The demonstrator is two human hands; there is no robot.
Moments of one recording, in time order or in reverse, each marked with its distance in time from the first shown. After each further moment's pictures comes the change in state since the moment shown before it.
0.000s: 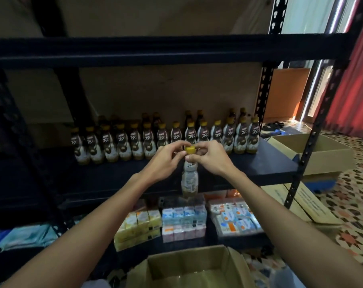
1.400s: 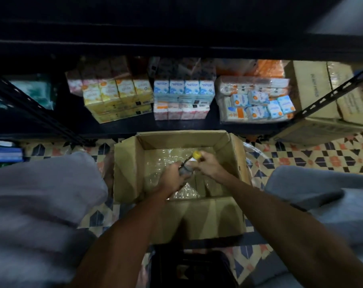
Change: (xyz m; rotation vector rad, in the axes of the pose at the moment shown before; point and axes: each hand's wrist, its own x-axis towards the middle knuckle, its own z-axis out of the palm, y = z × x) left_hand -0.298 -0.158 0.336 -0.141 -0.360 -0.907; right_hand -0.227 0.335 0.220 0.195 -0.468 0.867
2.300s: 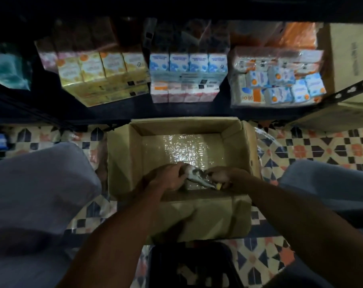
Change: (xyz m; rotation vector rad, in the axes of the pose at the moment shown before) left_hand 0.025 -0.045 0.017 0.332 -0.425 -0.054; right_hand 0.023 0.062 -0.018 -0.534 -0.514 0.400
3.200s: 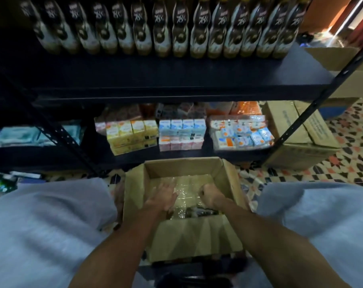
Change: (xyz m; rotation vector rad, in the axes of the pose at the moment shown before) left_hand -0.122 0.043 -0.069 0.330 0.234 0.042; right_hand -0.111 -0.061 0.035 -0.106 0.684 -0.178
